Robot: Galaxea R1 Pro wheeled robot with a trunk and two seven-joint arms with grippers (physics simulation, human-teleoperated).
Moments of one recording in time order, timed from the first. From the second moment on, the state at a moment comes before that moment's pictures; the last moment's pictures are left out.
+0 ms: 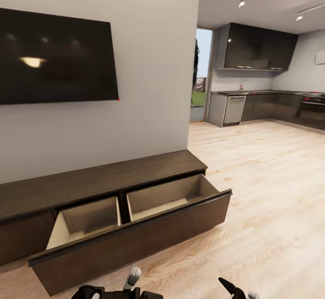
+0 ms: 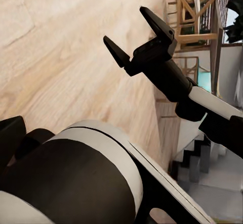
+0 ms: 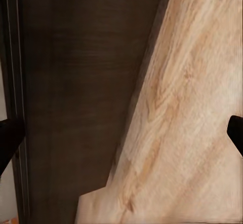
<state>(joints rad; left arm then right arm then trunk) -0.23 0.03 -0.15 -0.78 0.37 0.82 -0.95 -0.28 -0.19 0.02 -0.25 -1.04 0.30 0.73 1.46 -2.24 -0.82</state>
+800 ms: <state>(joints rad) -0.23 0.03 -0.16 -0.78 0.37 0.82 -0.95 -0.28 -0.19 0.02 -0.25 -1.04 0.30 0.73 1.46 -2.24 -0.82</state>
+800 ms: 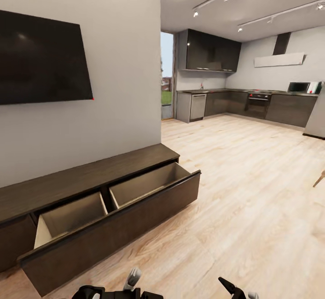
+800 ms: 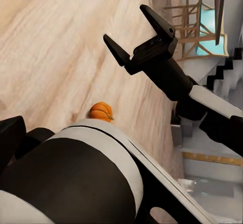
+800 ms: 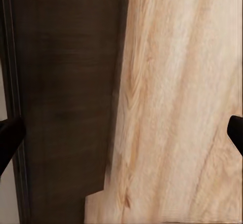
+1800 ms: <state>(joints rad) -0.23 0.03 -0.16 -0.78 0.37 0.82 -0.95 -0.28 -0.19 0.02 -0.25 -1.04 0.30 0.73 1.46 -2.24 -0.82</state>
